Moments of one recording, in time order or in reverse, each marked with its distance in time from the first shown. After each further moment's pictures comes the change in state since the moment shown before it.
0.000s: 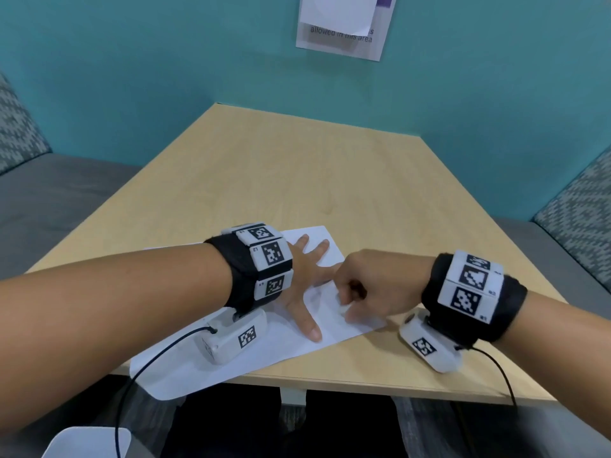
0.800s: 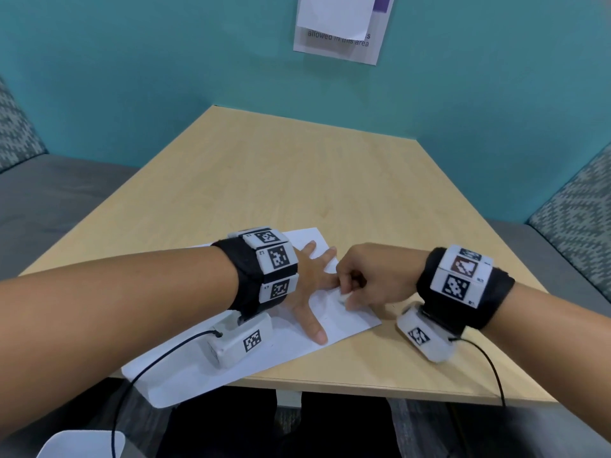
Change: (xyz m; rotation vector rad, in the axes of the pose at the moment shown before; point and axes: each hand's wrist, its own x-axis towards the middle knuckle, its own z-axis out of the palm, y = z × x) left_hand 0.001 0.014 -0.009 0.007 -0.028 0.044; right_hand 0.004 0.012 -0.009 -0.003 0.035 0.051
